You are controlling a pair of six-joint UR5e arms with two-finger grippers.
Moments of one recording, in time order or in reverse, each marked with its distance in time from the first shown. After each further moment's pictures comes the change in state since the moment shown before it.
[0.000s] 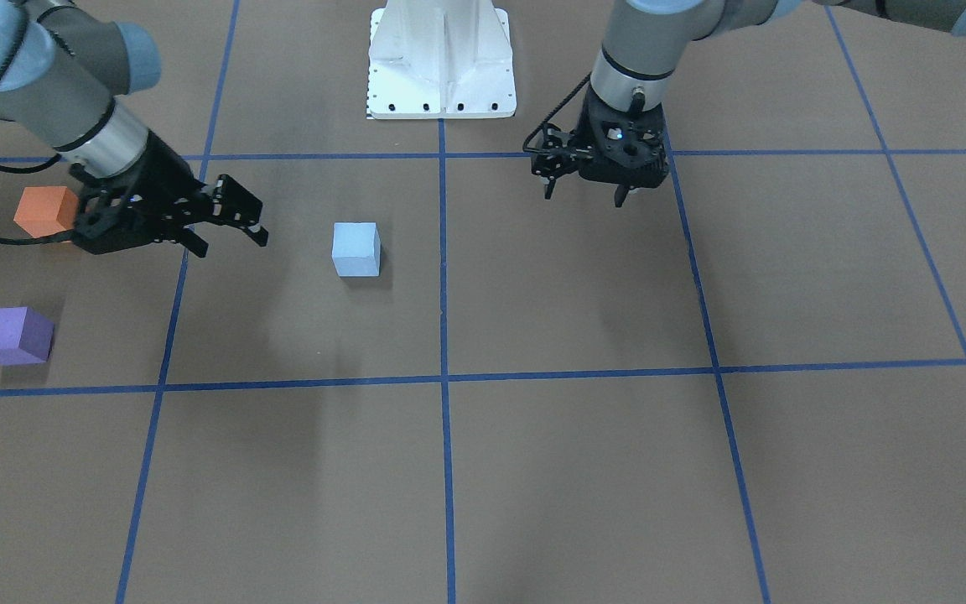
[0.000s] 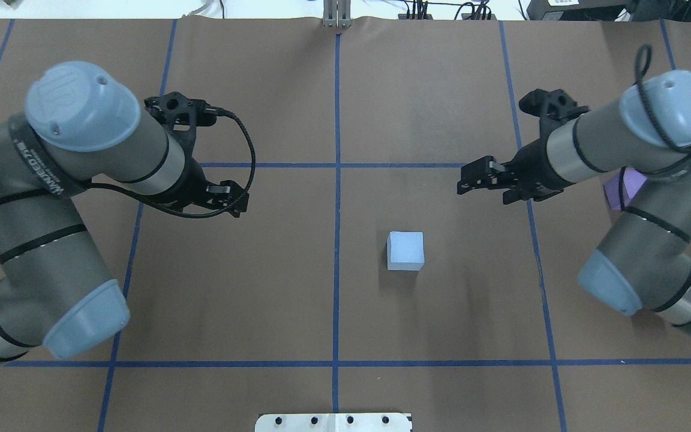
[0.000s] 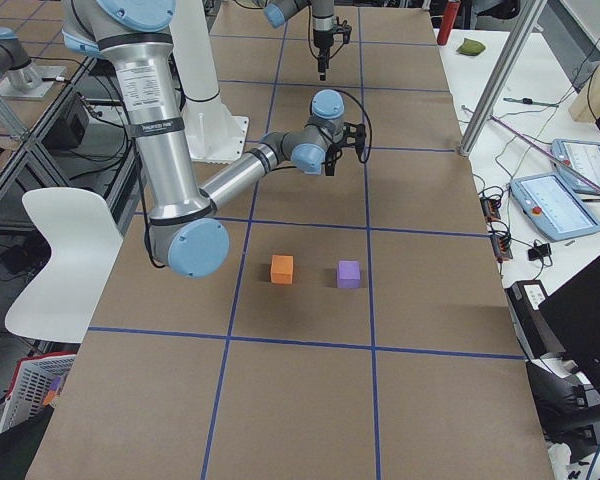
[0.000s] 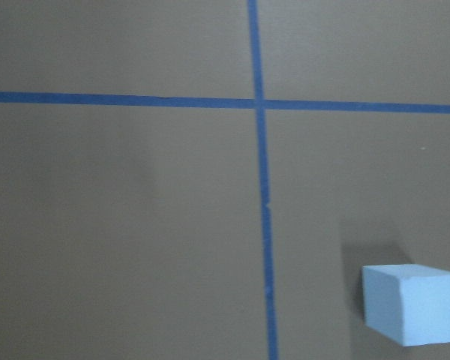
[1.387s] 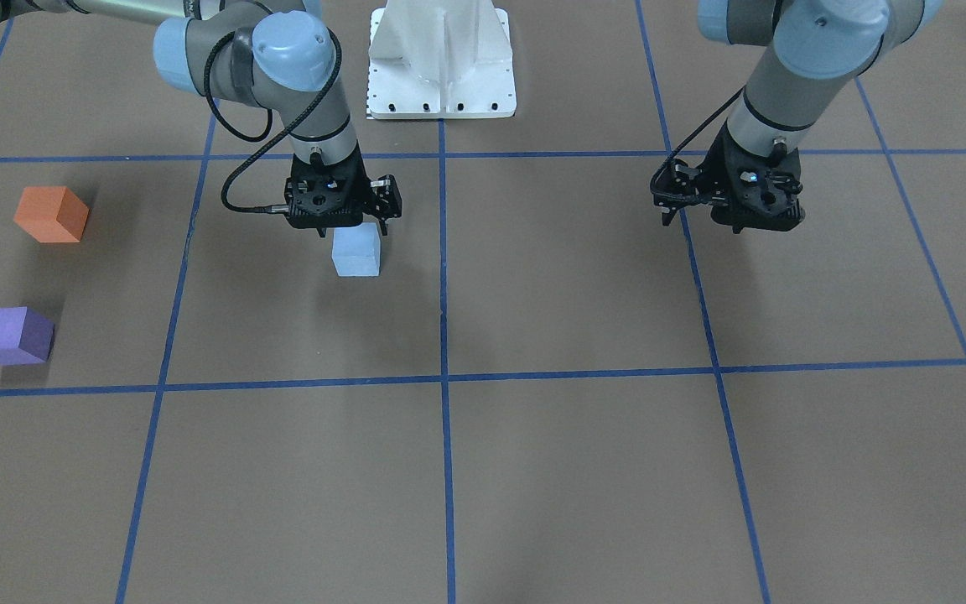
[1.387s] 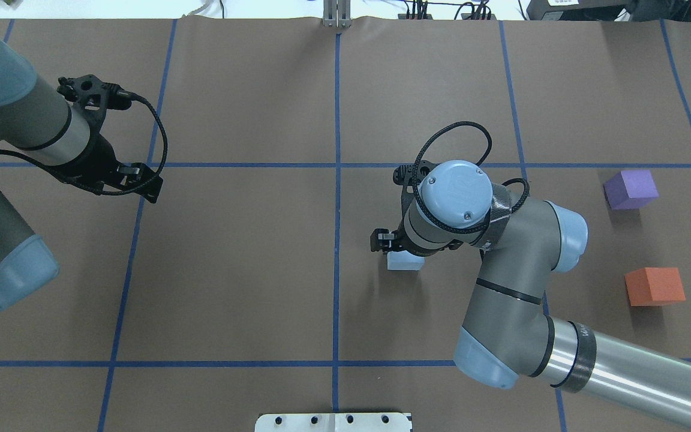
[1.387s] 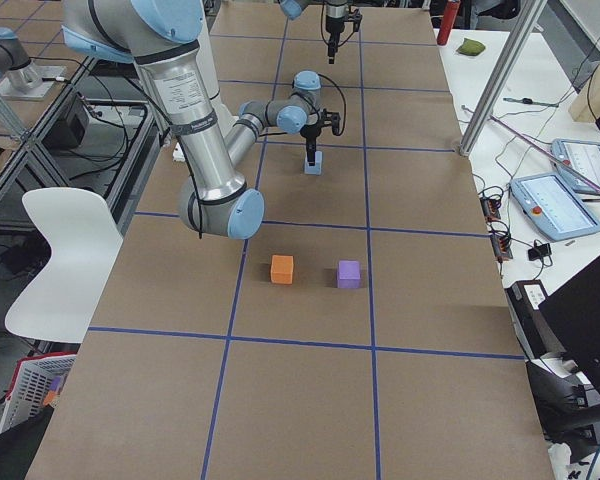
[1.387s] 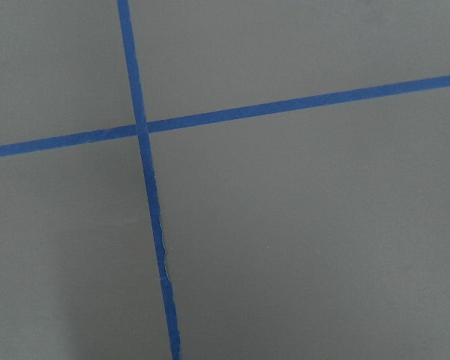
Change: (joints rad) left arm -0.136 0.135 0.024 -0.020 -0.105 0.184; right arm -0.245 0.222 -0.110 -0.364 -0.267 -0.068
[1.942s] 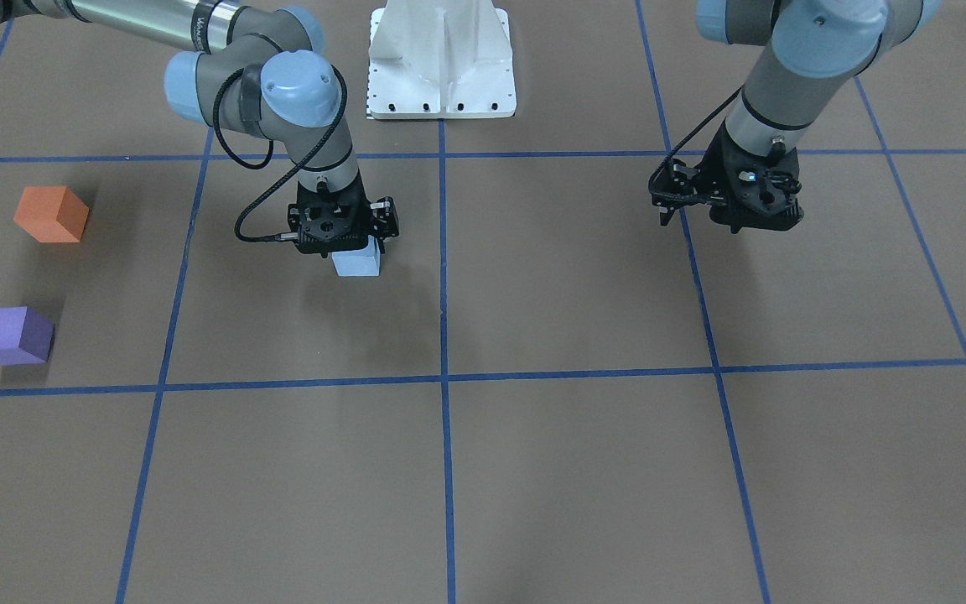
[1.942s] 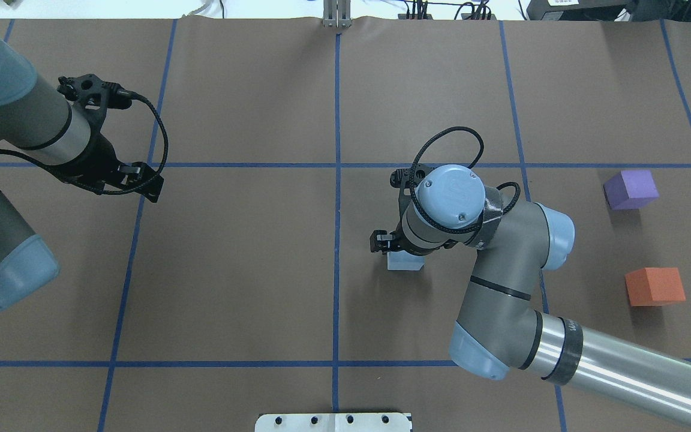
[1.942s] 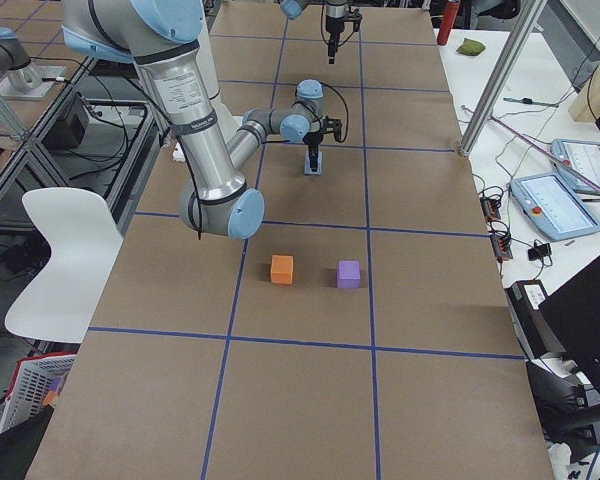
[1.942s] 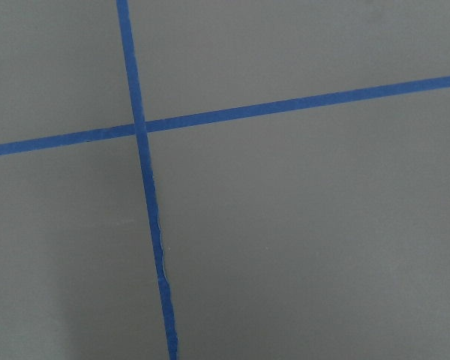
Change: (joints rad) left arm 0.000 -0.003 -0.002 -0.001 0.000 -0.010; right arm 0.000 0.013 -0.087 0.089 0.004 -0.015
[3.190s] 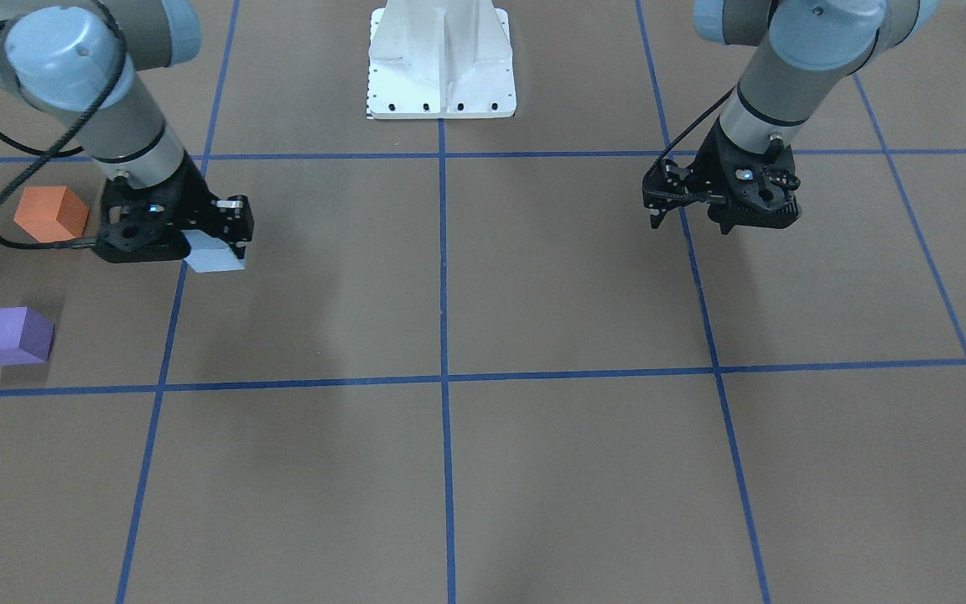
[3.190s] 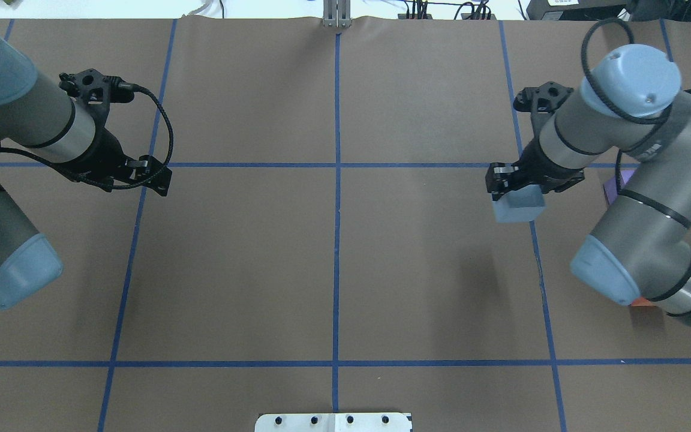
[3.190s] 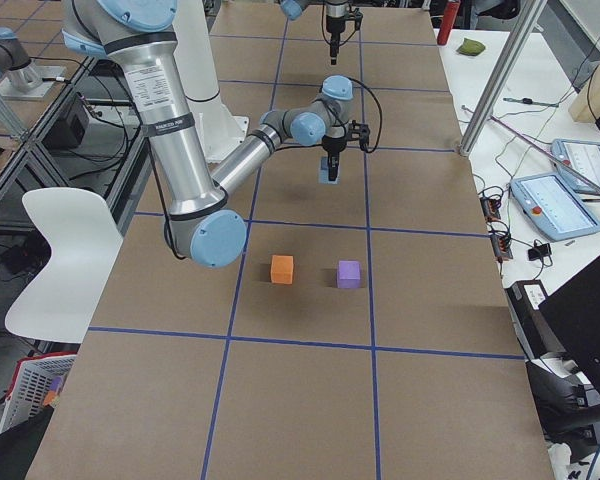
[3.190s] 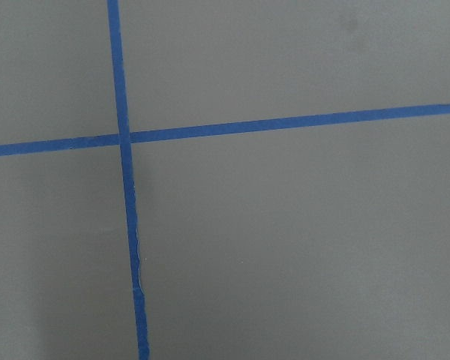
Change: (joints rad) left arm 0.003 -0.008 0.009 -0.059 0.000 -0.082; right arm 0.350 -0.257 0.259 -0.168 0.253 -0.272
